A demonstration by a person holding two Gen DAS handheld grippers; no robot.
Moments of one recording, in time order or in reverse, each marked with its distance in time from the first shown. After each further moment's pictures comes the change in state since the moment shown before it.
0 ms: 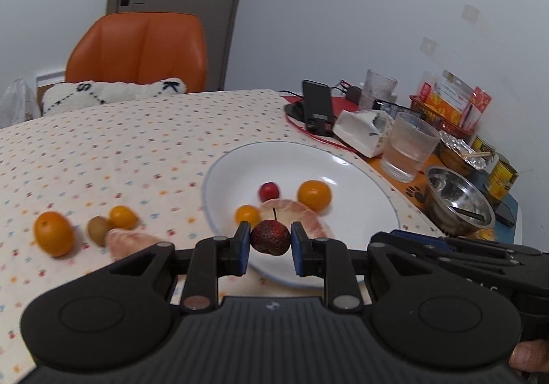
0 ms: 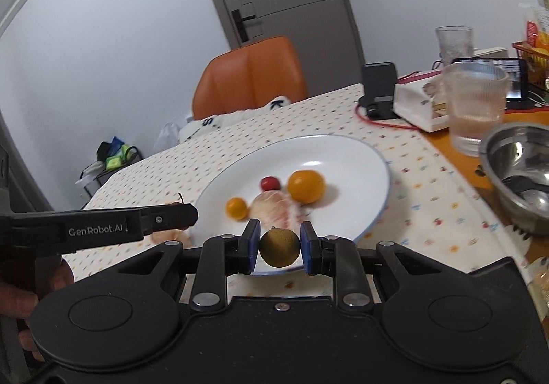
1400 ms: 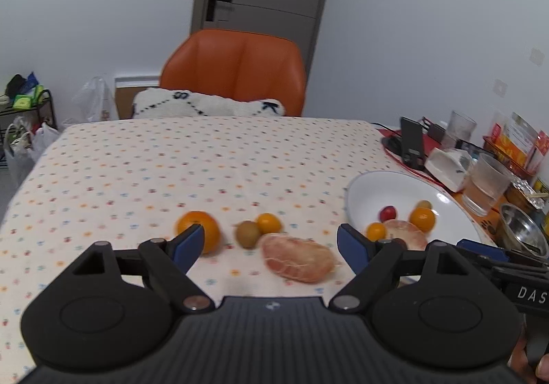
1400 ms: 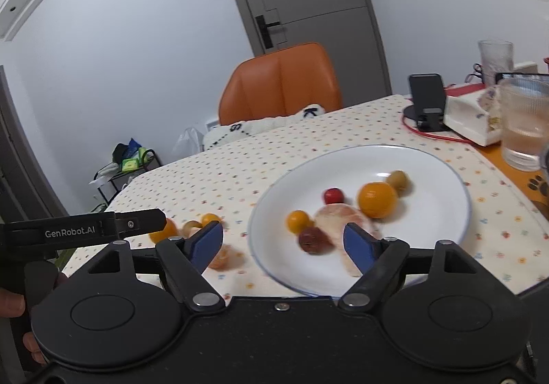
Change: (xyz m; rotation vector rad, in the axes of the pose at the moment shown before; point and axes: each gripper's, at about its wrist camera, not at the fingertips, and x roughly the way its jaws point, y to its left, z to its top) left arm -0.061 0.090 -0.010 -0.125 -0.096 0.243; right arm 0.022 0.062 0.000 -0.049 -0.028 0.063
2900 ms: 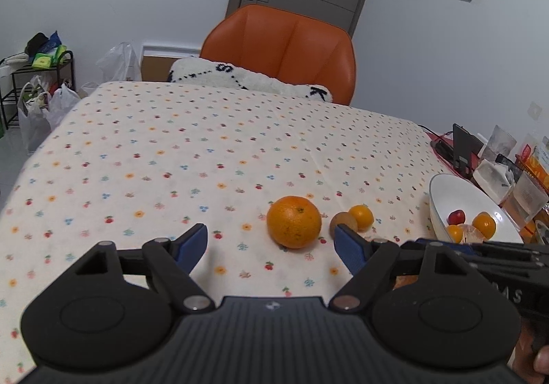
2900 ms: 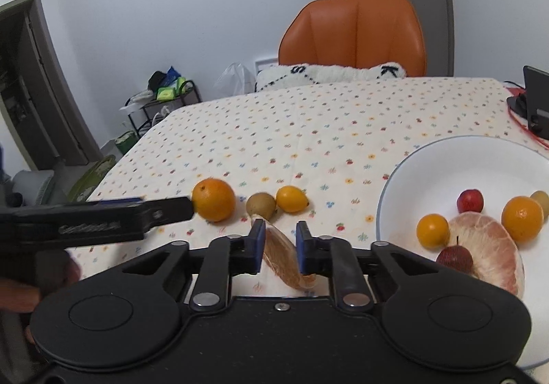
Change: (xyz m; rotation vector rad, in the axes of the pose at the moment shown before) left arm 0.040 0.079 -0.009 -0.111 0.054 0.018; right arm 0.085 0.076 0.004 -0.174 0.214 0.109
